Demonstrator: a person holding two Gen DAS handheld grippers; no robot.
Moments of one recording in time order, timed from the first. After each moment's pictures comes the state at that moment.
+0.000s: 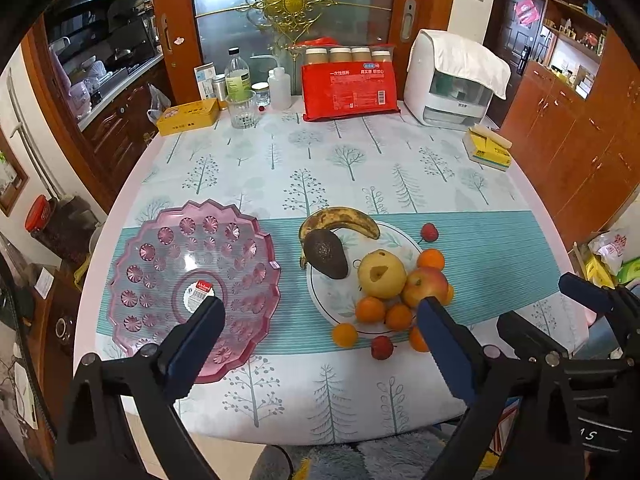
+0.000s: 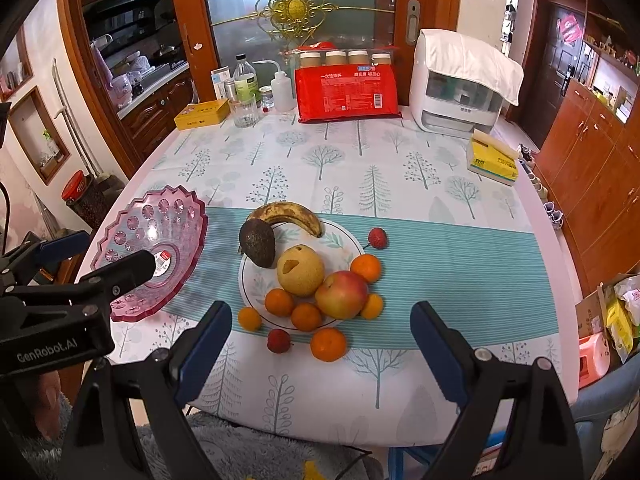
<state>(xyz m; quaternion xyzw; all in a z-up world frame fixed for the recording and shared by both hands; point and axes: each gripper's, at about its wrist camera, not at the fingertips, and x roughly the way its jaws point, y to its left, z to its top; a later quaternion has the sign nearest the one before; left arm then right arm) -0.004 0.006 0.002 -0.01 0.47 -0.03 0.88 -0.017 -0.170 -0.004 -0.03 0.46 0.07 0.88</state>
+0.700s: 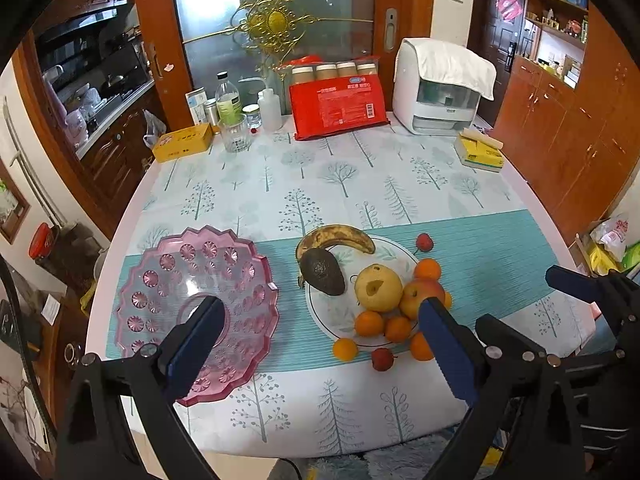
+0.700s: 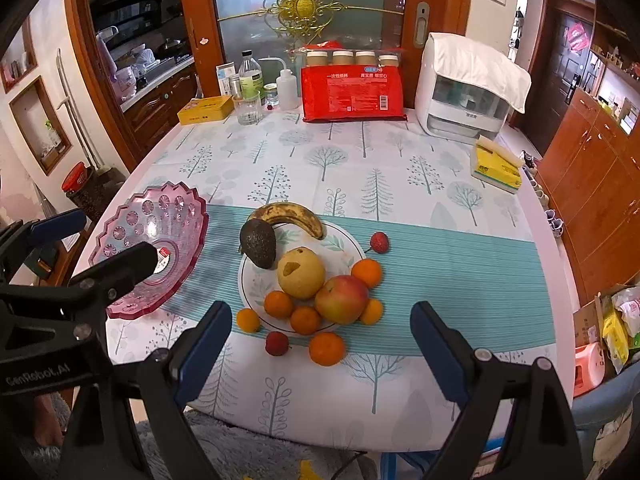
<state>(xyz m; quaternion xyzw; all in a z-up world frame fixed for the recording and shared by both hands) -0.002 -0.010 0.015 0.02 0.44 -0.04 0.89 -0.010 -0.173 -0.010 -0.04 0.46 0.07 0.88</state>
